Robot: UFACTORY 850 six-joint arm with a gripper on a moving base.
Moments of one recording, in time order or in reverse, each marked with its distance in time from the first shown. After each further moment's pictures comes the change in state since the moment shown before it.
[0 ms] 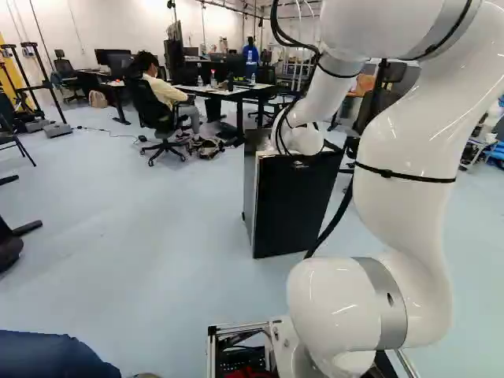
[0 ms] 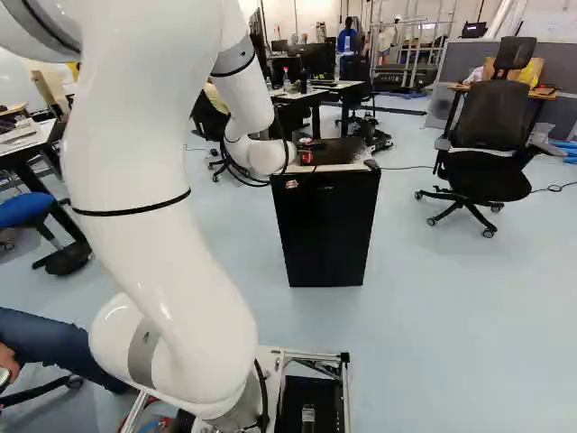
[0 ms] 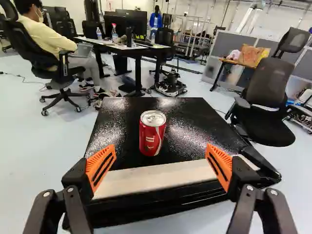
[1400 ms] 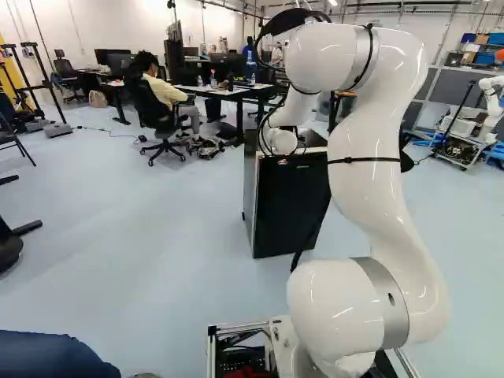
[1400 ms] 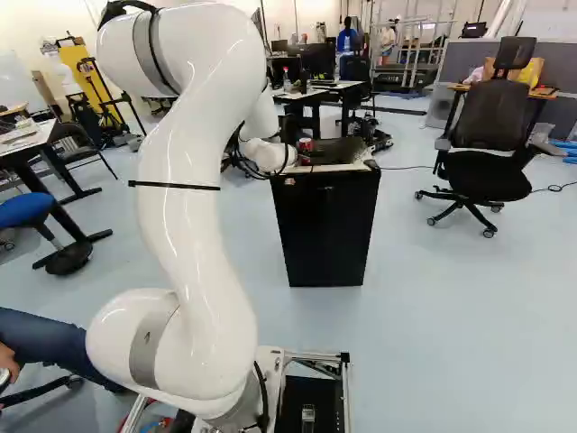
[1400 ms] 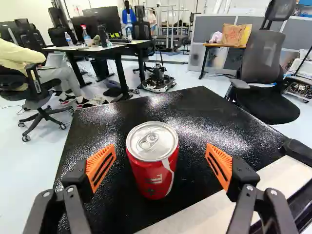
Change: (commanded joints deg) arm 3.3 -18.1 -17.9 12.8 0.0 0.0
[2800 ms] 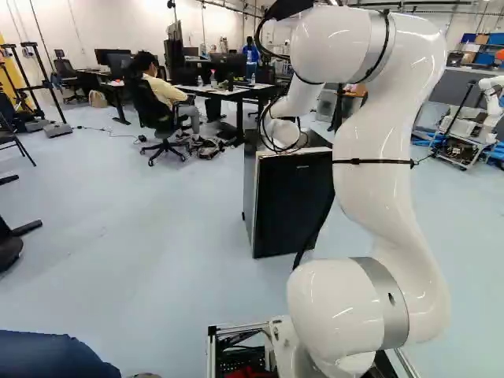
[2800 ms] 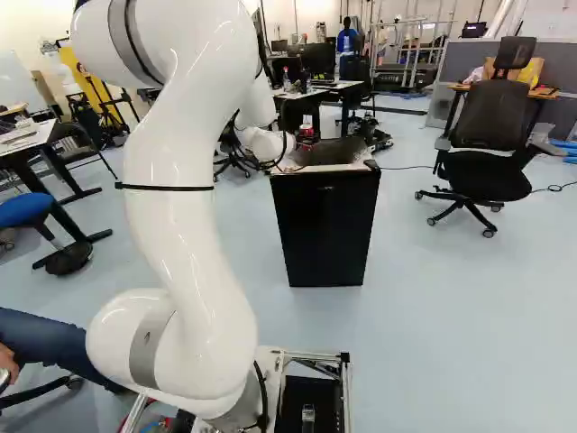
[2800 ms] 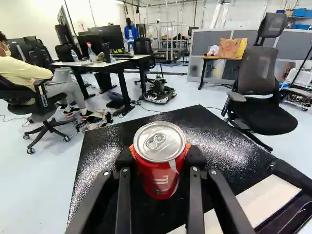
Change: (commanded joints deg) arm 0.0 4.7 0.4 0.0 0.0 0.0
